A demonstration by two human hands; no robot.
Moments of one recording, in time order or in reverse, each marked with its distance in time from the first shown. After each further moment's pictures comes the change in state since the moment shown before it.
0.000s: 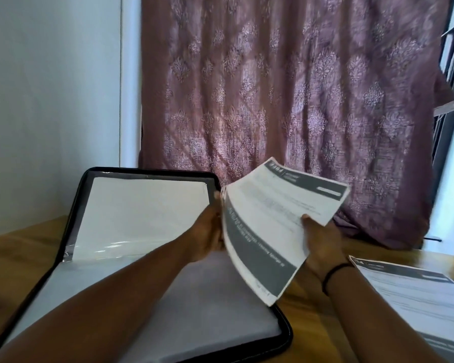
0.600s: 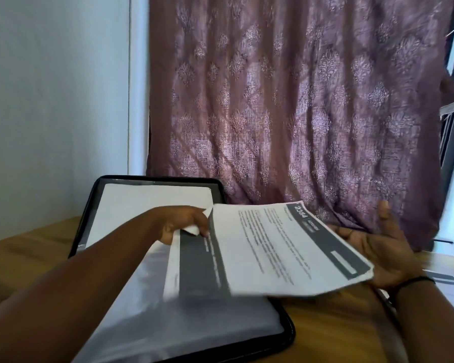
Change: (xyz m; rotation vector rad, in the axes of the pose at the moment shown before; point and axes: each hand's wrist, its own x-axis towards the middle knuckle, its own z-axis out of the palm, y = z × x) left_hand -0.033 0.064 -0.030 0.535 0.182 -0.442; right_hand 0.020 -0.040 -0.098 0.292 -0.996 0.589
